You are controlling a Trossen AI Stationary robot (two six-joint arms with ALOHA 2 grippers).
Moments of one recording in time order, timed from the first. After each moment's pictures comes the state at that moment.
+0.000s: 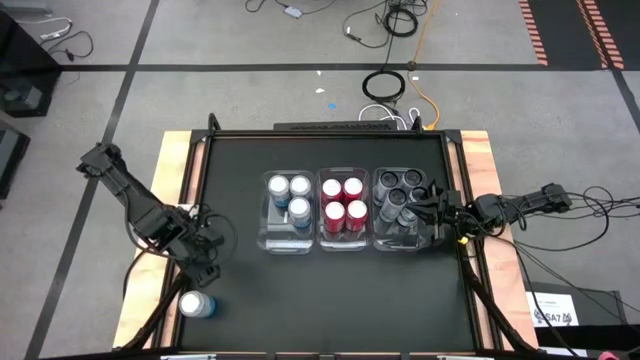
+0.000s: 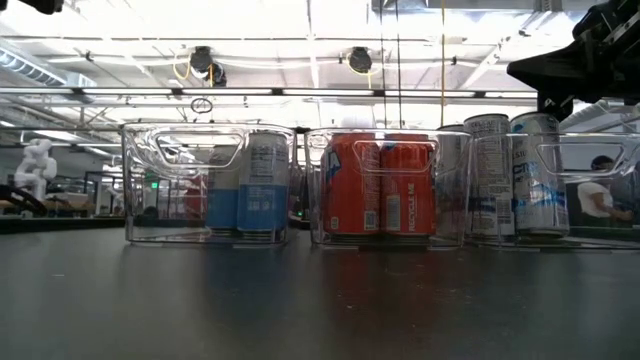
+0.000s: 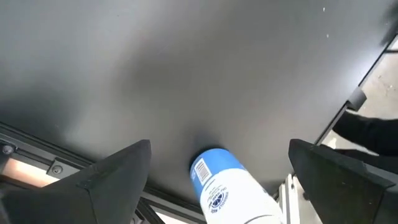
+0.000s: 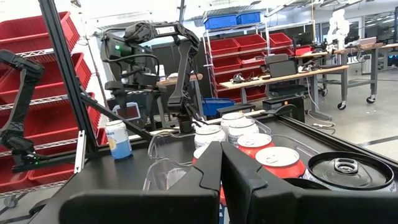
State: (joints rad) left arm -0.74 1.02 0.94 -1.16 0.02 -1.38; right arm 0.28 0.01 0.01 0.13 0.42 0.14
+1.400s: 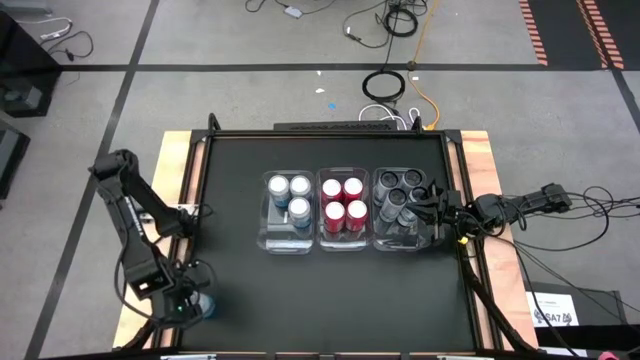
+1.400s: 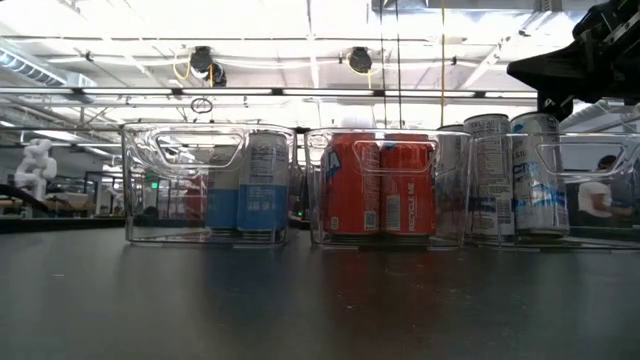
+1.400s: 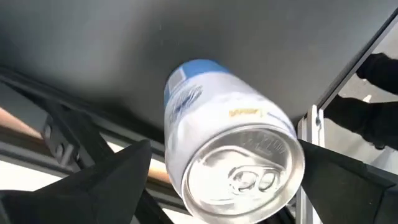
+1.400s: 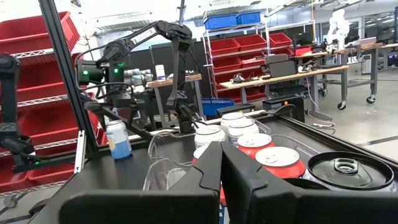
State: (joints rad) left arm -1.13 1.28 0.94 -1.00 0.08 -1.70; right arm 0.28 0.01 0.01 0.13 0.42 0.14
